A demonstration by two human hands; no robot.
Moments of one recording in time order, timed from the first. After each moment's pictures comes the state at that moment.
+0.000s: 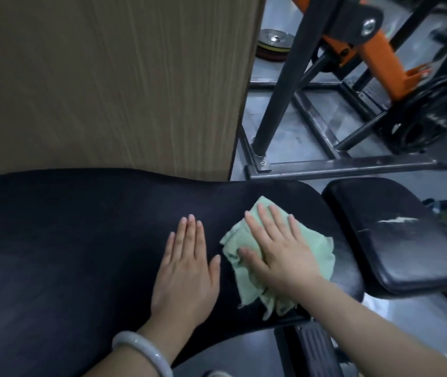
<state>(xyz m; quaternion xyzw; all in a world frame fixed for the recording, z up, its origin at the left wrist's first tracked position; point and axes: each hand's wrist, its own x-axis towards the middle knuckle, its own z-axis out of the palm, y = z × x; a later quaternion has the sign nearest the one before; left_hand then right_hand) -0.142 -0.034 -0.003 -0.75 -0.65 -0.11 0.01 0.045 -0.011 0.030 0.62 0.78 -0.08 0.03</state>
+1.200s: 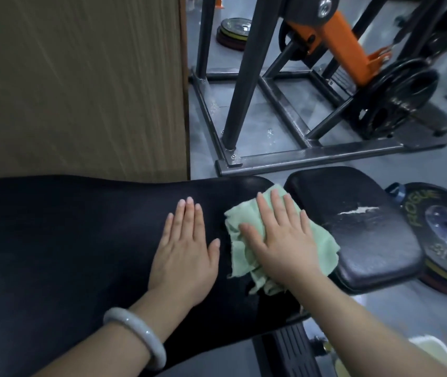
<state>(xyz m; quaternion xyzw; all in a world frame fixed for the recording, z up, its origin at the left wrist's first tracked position) -0.061 0.007 0.004 -0.79 -0.60 -0.11 -0.02 0.115 0.004 0.026 0.75 0.66 -0.10 -0.03</state>
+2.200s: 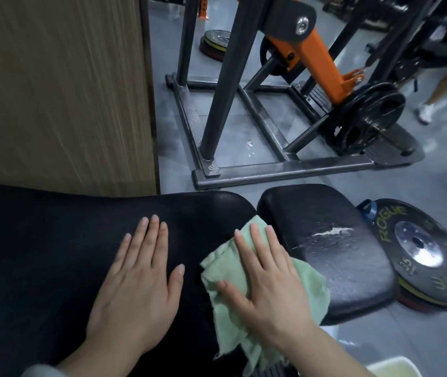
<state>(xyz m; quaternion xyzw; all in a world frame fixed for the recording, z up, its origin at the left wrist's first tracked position) -0.065 0.009 -0.004 -0.79 -0.60 -0.11 0.02 0.139 -0.024 0.018 0.69 0.71 -0.07 -0.09</state>
